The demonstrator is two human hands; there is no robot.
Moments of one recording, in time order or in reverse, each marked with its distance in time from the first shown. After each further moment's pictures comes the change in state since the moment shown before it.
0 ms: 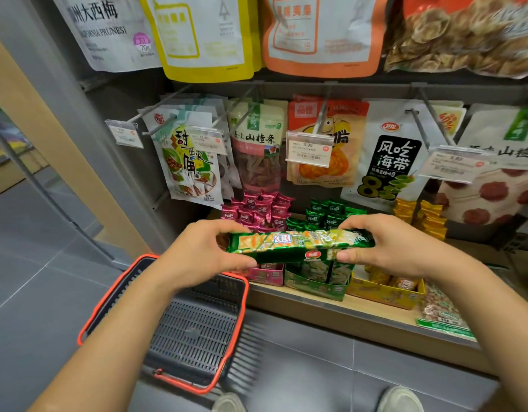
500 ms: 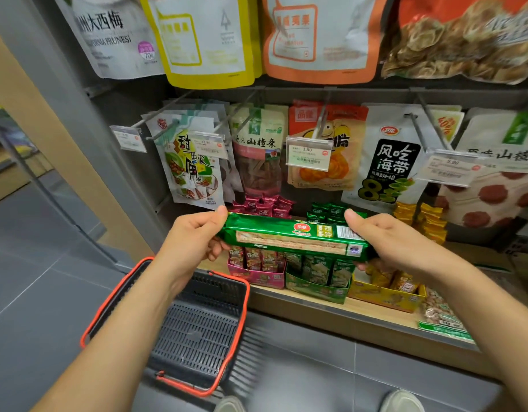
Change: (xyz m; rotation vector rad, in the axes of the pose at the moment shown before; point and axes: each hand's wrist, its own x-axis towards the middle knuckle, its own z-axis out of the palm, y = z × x) left_hand 0.005 -0.006 0.003 -0.686 0.204 -0.130; right_hand -0.007 -0.010 0.004 0.587 0.016 0.119
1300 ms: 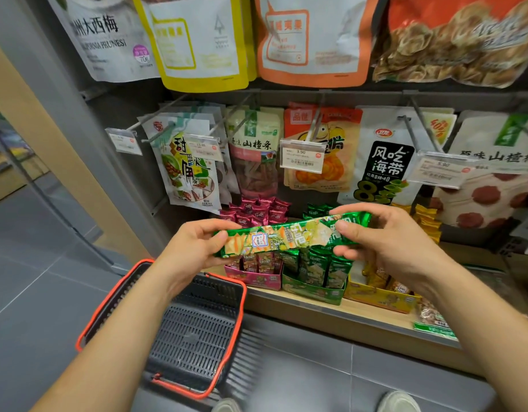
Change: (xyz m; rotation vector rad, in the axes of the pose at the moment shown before) left_hand 0.007 -0.011 0.003 0.000 -0.119 -0.110; right_hand -0.008 -0.005 0.005 0.596 0.164 -0.043
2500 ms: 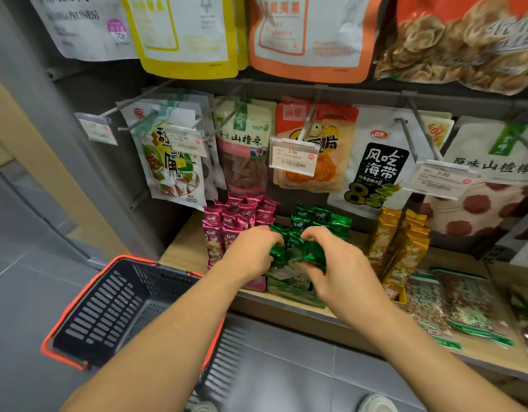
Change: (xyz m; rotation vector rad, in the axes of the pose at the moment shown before) left_hand 0.088 -0.049 0.089 1.239 -0.160 0.364; right_hand 0.004 0.043 0.031 -1.073 0.119 -0.404
